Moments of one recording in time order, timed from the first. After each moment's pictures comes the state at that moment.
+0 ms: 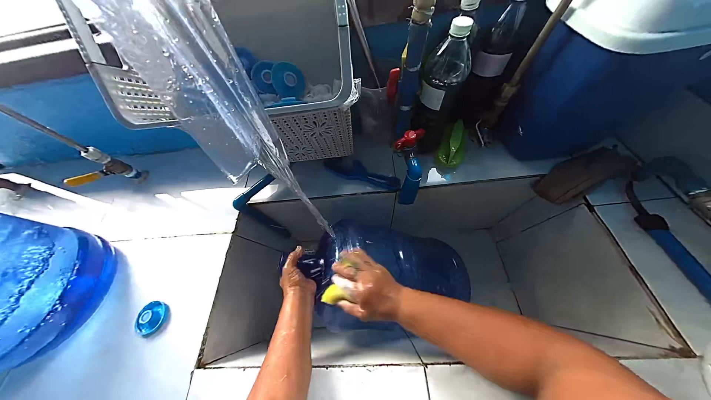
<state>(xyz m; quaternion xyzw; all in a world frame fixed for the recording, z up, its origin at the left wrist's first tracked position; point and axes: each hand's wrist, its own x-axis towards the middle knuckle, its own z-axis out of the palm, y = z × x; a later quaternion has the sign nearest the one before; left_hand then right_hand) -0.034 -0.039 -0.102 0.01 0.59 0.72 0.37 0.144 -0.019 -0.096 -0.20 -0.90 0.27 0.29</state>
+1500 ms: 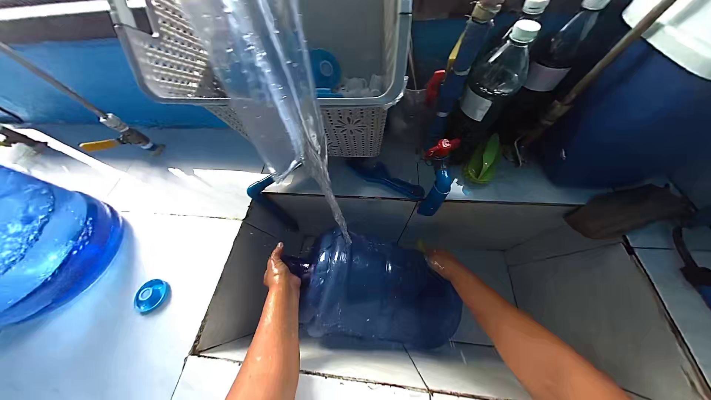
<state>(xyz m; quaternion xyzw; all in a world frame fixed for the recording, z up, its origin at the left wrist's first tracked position) -0.077 -0.037 -0.106 -0.08 0.65 0.69 0.32 0.235 0.102 -0.168 -0.59 -0.65 0.47 -0.08</state>
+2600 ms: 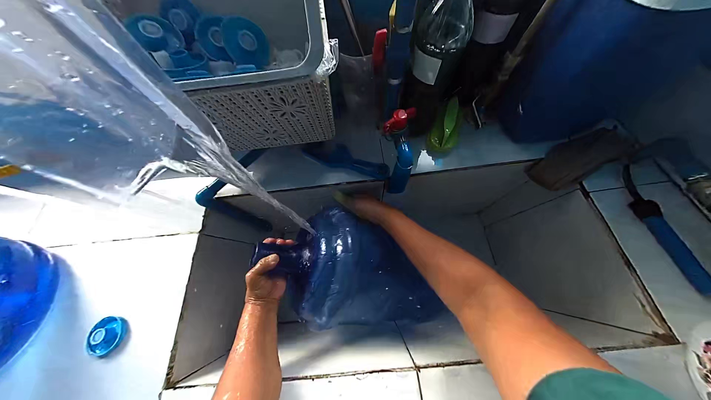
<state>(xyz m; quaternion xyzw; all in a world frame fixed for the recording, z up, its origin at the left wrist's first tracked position) -0.084 -0.055 -0.132 0.19 0.42 0.75 0.48 0.131 0.119 -0.118 -0.47 -0.68 0.56 0.07</state>
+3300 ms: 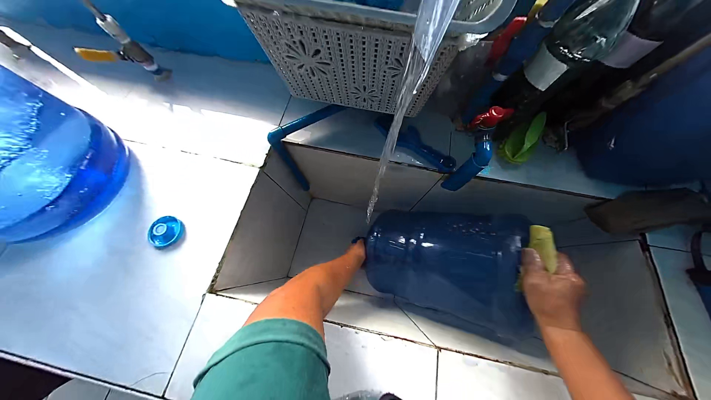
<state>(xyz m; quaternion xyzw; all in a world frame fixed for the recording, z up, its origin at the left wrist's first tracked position) 0.001 -0.043 -0.245 0.09 0.74 0.24 0.62 0.314 -0.002 -0.053 -0.73 -0.61 0.20 0.24</state>
